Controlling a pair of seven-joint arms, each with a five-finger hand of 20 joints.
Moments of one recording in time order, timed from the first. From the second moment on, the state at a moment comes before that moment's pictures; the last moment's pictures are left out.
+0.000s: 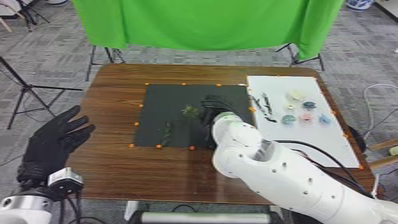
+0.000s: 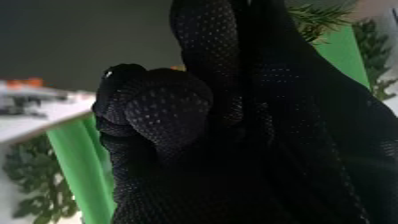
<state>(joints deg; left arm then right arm) 139.2 -66.5 -109.4 -133.9 47.3 10.7 5.1 -57.1 -64.6 29.7 -102.1 -110.4 -2.0 58.7</state>
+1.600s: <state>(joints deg) 136.6 -65.5 -108.5 -133.2 47.7 9.8 3.5 -56.4 -69.4 25.0 -100.3 -114.7 -8.0 59.4</state>
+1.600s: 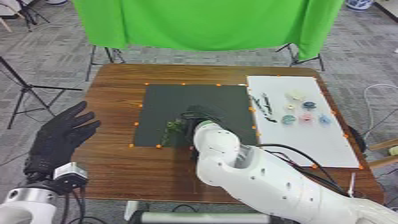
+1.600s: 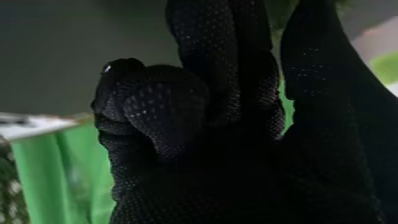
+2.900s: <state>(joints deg) 138.4 -66.3 -107.7 -133.9 47.7 10.3 3.6 -51.0 -45.3 27.9 -95.8 -111.5 4.3 62.0</state>
